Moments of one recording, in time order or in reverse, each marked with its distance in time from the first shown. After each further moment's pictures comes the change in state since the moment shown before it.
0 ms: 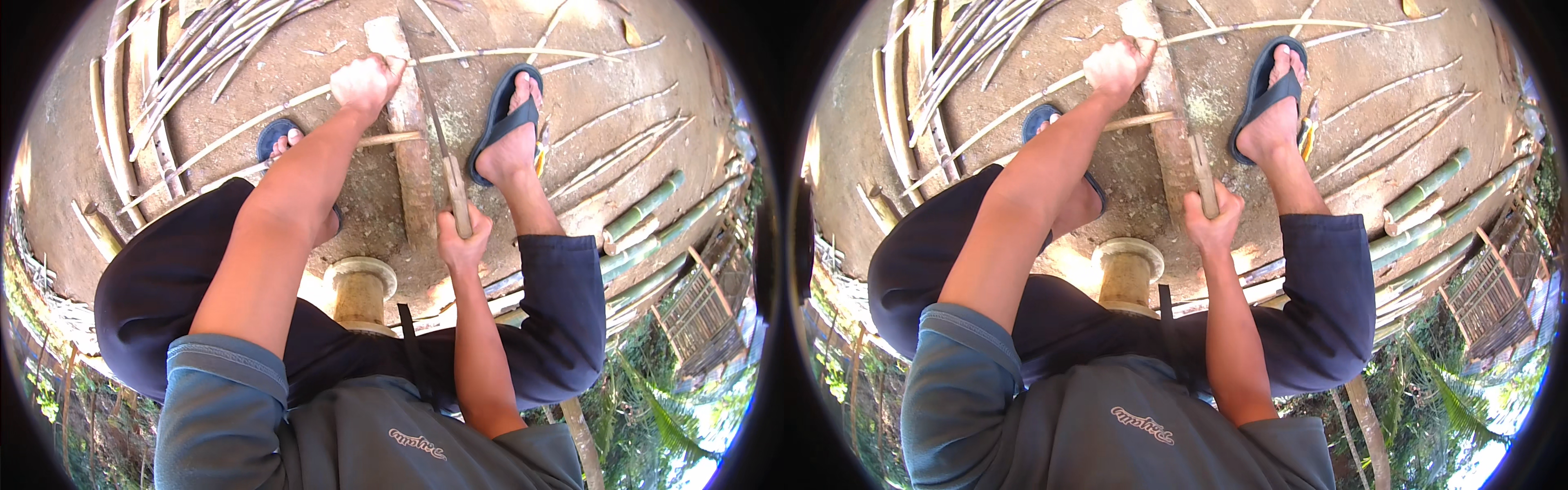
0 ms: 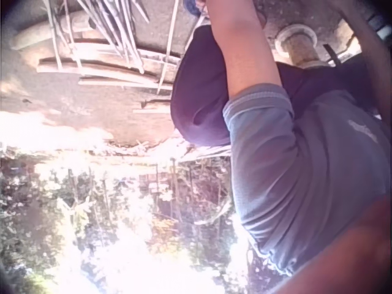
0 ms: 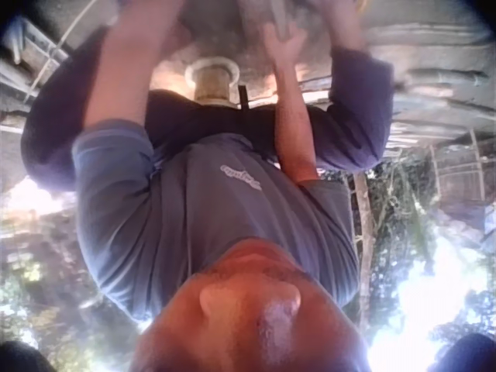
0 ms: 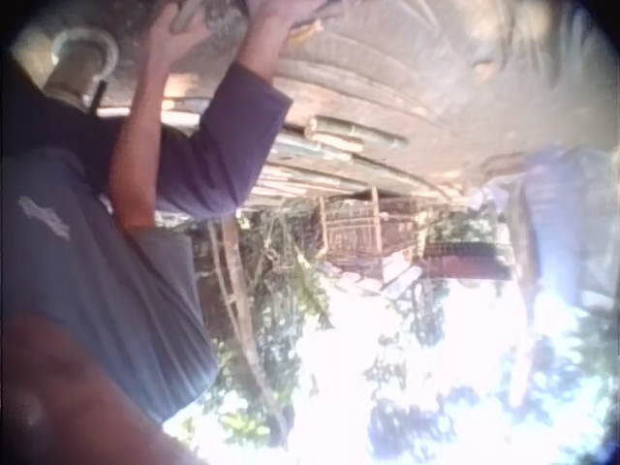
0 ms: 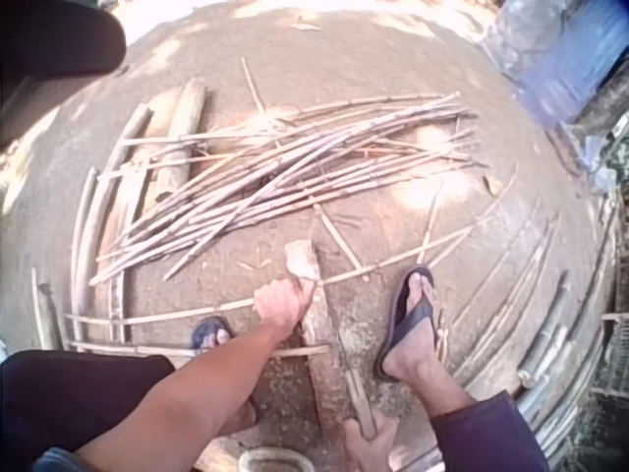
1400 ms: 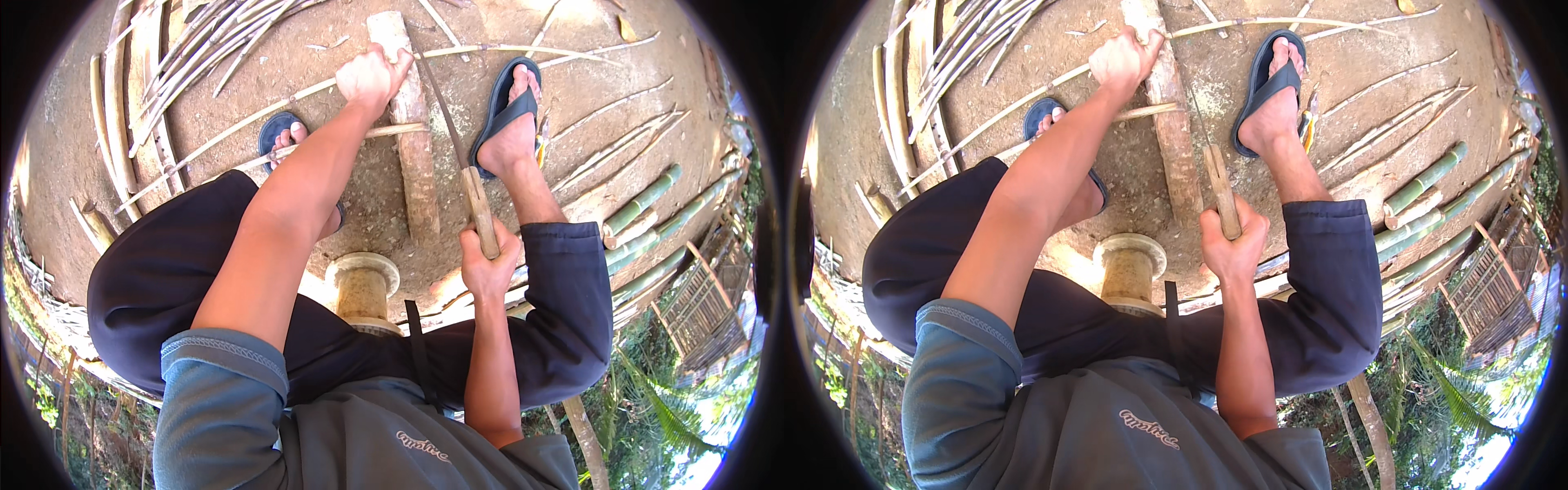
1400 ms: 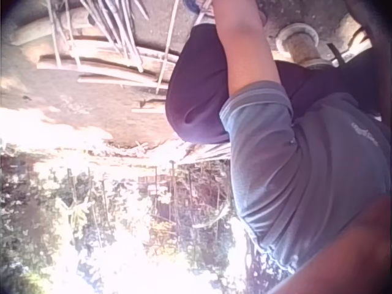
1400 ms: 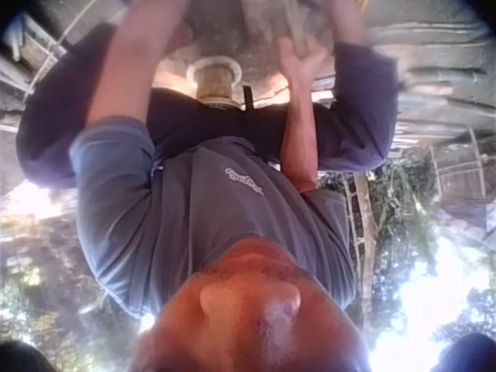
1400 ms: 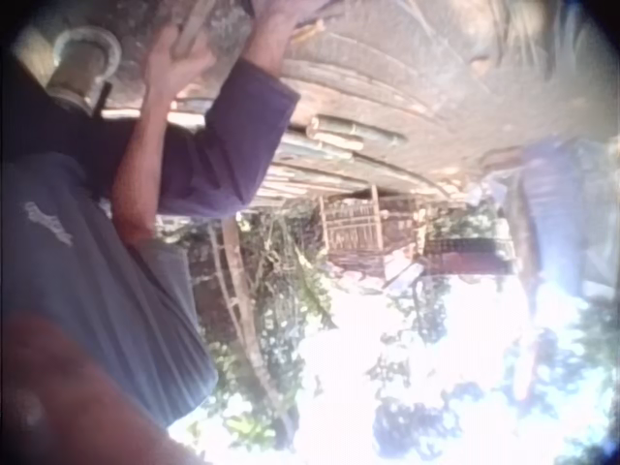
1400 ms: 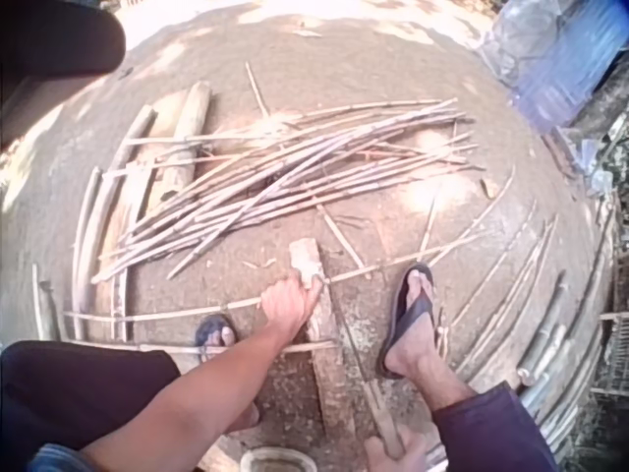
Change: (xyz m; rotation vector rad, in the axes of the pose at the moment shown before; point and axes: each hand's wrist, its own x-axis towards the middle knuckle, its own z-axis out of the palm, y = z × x) left_hand -0.001 -0.006 0.013 -0.095 0.155 0.021; right_hand -0.026 -0.069 -0.035 -0.128 0.000 0.127
